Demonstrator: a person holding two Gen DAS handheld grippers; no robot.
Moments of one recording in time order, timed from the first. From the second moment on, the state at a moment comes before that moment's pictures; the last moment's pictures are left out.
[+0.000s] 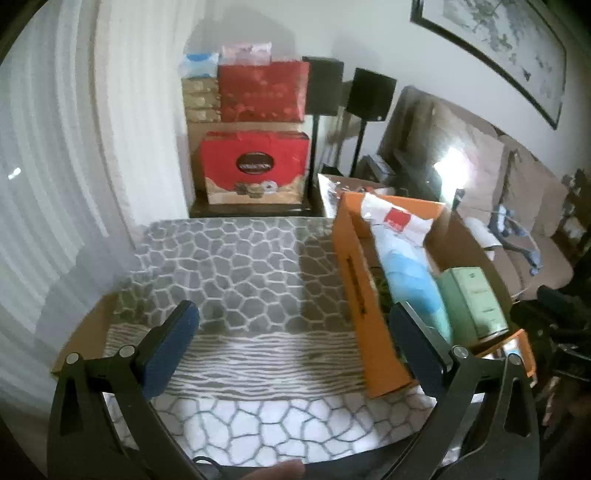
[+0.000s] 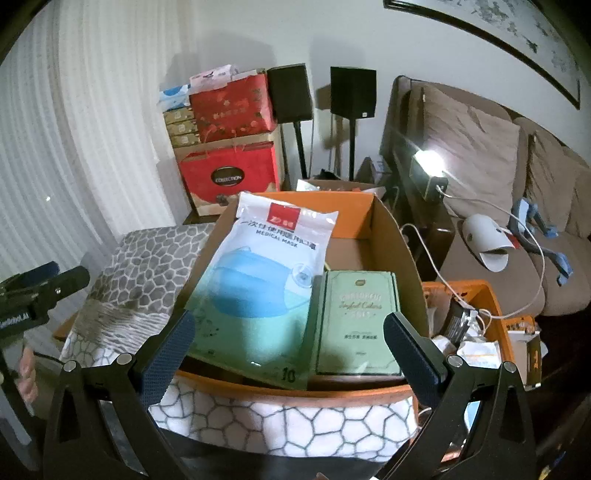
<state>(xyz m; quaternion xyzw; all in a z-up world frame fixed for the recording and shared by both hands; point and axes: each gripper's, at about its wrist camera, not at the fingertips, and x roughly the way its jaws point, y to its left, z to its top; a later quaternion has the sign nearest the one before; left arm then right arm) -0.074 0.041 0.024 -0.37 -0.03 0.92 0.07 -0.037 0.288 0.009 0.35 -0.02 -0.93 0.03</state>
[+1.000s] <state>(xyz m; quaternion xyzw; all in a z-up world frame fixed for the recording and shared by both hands) -0.023 0.025 0.002 -0.36 0.00 0.93 0.02 0.010 0.256 -0.013 0.34 -0.01 -0.94 -0.03</state>
